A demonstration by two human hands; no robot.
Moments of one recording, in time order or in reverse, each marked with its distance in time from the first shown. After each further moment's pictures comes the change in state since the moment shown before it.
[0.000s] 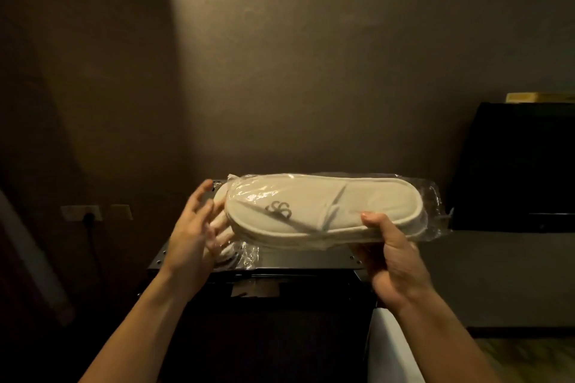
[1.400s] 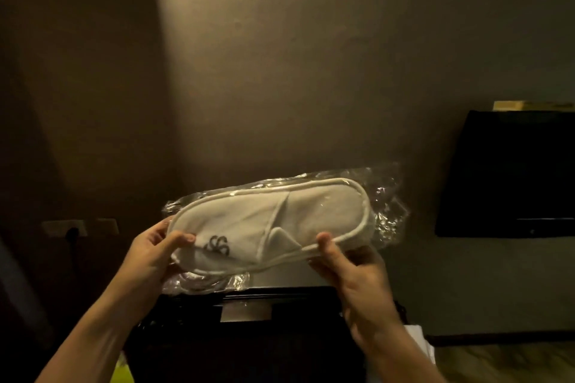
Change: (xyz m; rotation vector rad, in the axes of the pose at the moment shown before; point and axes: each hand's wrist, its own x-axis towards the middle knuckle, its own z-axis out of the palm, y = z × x) left_hand 0.009 0.024 -0.037 0.333 0.093 -0.056; right_hand -0.014 0.032 0.017 -0.202 -0.134 -0.248
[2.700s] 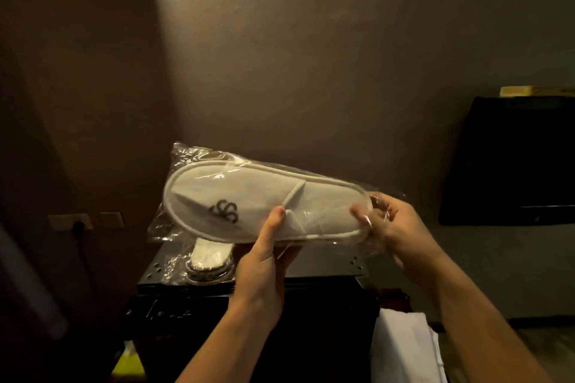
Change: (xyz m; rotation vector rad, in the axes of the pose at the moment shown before) left_hand -0.039 -0.028 0.140 -0.620 0.047 -0.182; right_hand 0.066 -0.042 -0.053 -0.463 -0.258 0.043
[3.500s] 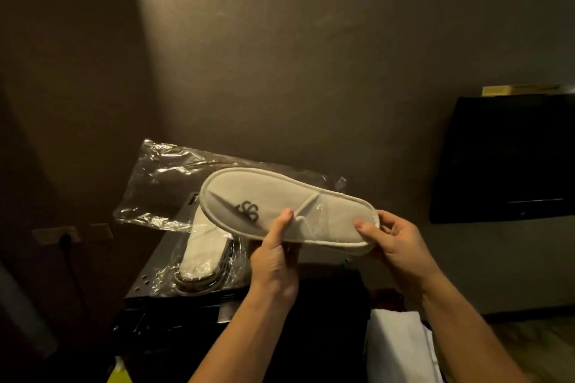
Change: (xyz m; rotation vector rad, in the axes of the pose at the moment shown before) left_hand 0.036 -0.028 0.021 -0.164 0.058 -0.167; right_hand -0.005 0.030 -0.020 0.094 0.168 0.054
